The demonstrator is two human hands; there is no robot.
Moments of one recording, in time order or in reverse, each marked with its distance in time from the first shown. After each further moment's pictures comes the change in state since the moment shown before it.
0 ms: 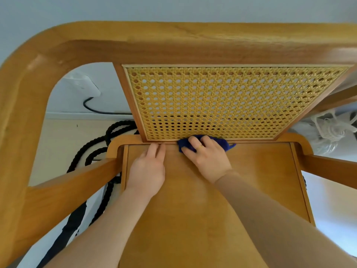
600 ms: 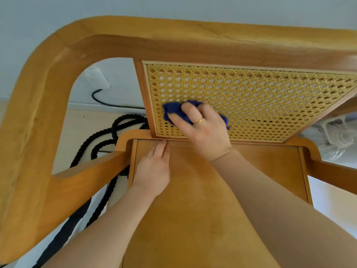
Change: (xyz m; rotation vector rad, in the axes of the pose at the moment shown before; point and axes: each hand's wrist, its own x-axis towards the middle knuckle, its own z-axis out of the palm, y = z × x) left_hand -0.009 -0.001 0.001 -0.065 -0.052 -0.054; right_hand 0.073 -0.003 -0.035 -0.007 0.398 -0.021
